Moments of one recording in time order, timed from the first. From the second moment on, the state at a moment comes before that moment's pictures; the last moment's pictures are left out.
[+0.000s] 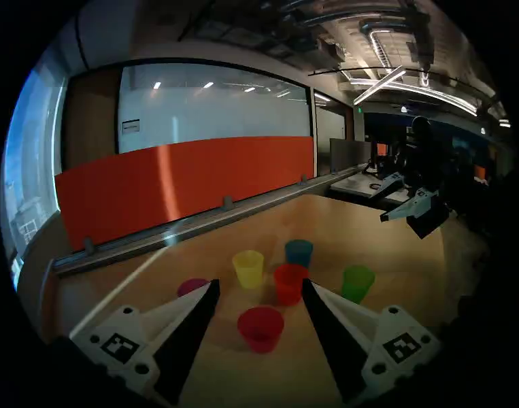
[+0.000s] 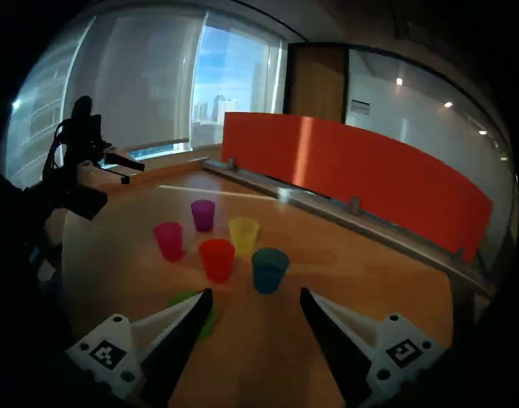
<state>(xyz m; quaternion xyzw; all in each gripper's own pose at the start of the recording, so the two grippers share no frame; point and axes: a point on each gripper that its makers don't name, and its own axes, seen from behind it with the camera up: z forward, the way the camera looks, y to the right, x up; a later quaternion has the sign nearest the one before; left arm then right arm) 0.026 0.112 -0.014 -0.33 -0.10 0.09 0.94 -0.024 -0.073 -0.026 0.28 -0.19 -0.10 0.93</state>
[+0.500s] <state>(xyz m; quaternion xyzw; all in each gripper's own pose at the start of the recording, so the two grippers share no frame) 0.018 0.121 -0.001 -0.34 -0.11 0.09 0.93 -0.045 -0.097 -0.034 0.34 -0.20 -0.11 0.91</state>
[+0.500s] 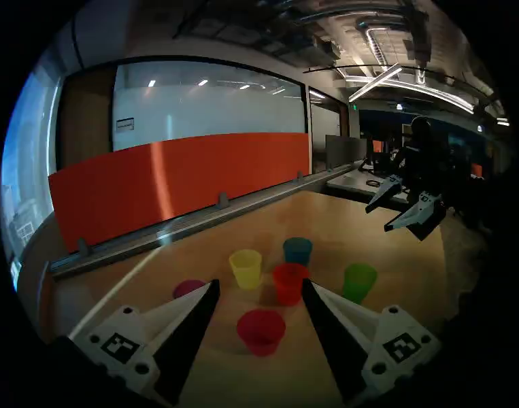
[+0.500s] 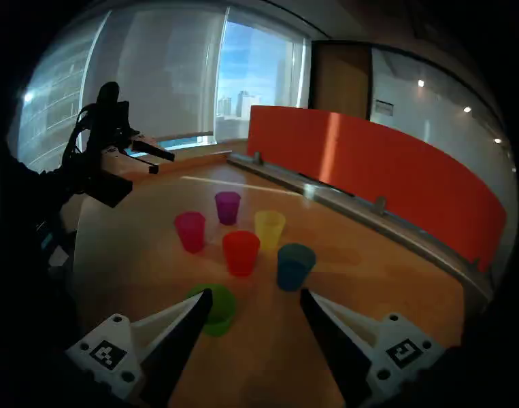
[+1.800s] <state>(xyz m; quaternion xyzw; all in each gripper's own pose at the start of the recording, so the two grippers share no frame) -0.013 0.166 0.033 -0.36 -0.13 0.11 0.92 -0.130 -0.140 -0.054 0.41 -0.23 -0.14 0.87</state>
